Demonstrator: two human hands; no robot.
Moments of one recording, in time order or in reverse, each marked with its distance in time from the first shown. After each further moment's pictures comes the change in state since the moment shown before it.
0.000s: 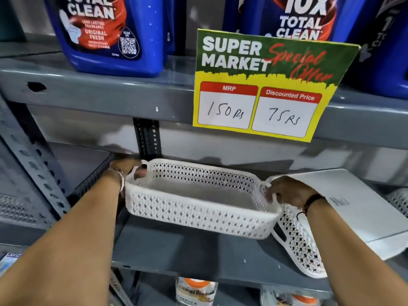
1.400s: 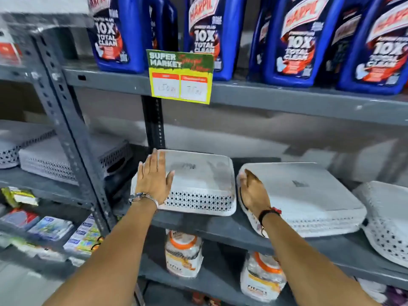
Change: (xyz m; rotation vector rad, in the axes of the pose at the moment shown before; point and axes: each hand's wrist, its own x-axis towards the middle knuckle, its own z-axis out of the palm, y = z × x) left_hand -0.216 -0.063 0.086 1.106 0.350 0.632; right_hand -0.110 0.059 0.027 -0.176 0.327 -0.465
